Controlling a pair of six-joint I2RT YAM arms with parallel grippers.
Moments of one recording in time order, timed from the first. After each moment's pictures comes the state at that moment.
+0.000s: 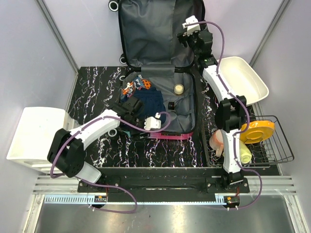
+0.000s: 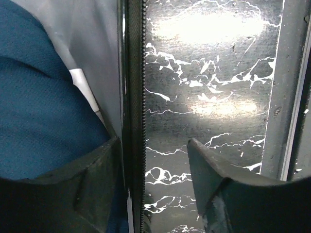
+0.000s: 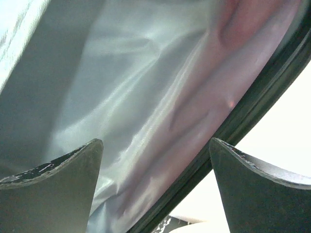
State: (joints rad) left arm -0.59 1.50 1.07 -0.82 0.50 0.97; right arm 0.27 2.31 2.31 0.17 0.09 -0.45
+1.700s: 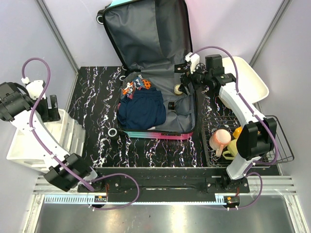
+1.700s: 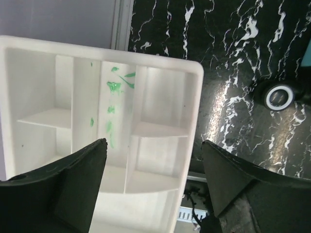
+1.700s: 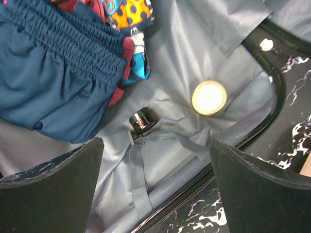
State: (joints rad) left arm 0.76 1.30 1.67 -1.34 0.31 0.52; right arm 0.26 1.70 1.58 -0.46 -0.51 -0.32
